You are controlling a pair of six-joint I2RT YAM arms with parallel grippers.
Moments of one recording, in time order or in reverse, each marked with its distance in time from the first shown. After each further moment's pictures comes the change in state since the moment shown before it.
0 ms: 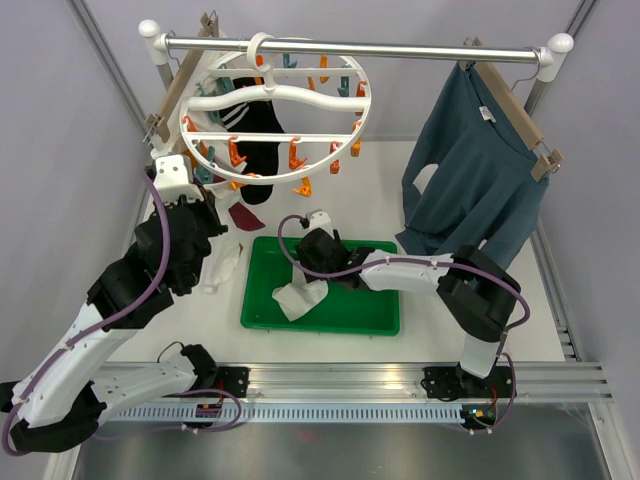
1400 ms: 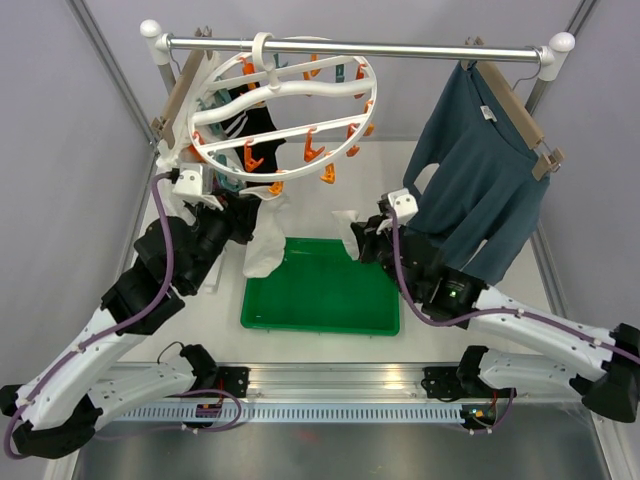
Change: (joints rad) left arm 0.000 -0.059 -0.154 0.292 0.393 0.002; right arm 0.035 -0.726 -0.259 0.187 0.194 -0.127
